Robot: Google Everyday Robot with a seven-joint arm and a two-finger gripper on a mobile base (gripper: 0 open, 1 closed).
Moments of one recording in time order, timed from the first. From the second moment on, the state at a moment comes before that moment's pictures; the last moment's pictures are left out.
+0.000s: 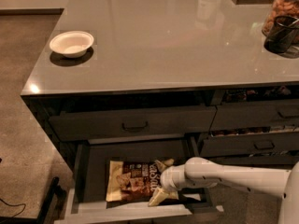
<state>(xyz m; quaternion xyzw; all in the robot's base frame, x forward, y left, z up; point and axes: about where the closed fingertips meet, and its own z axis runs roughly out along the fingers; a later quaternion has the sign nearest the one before) 0.491 -0.024 0.378 -0.60 0.71 0.21 0.31</state>
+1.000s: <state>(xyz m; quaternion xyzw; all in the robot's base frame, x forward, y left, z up) 0.488 -0.022 0.381 -0.60 0.70 0.22 0.31</state>
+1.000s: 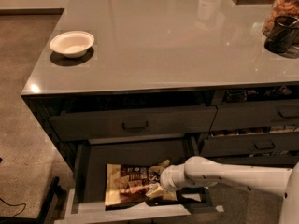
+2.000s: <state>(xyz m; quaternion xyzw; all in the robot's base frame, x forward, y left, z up) 0.496 -0.059 0.458 -0.53 0.77 0.25 0.26</state>
